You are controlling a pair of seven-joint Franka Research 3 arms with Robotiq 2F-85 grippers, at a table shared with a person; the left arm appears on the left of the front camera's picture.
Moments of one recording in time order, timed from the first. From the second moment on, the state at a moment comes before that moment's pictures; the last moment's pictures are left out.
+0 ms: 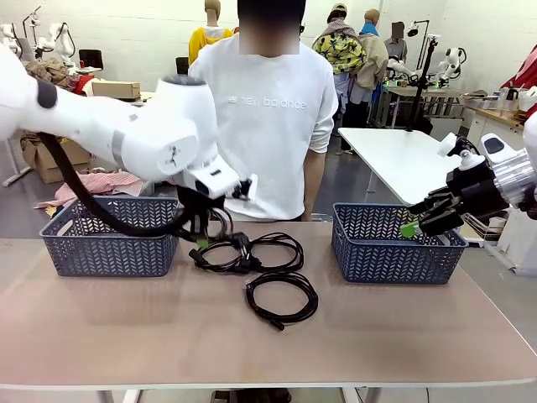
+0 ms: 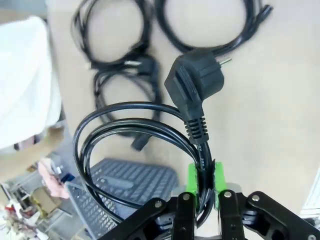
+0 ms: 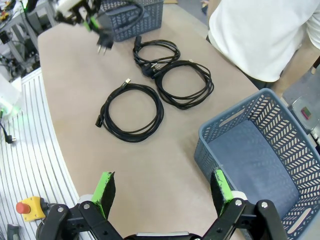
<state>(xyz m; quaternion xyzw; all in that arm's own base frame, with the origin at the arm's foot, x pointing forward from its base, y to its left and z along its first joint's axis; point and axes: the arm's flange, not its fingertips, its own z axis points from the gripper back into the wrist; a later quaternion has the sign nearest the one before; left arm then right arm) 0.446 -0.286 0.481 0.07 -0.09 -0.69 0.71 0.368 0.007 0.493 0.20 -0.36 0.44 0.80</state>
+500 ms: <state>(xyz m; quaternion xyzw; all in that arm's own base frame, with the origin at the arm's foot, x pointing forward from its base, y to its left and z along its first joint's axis) 0.490 -0.173 0.529 0.09 -0.12 -0.63 0.76 0.368 0.007 0.493 0.20 -0.36 0.44 0.80</state>
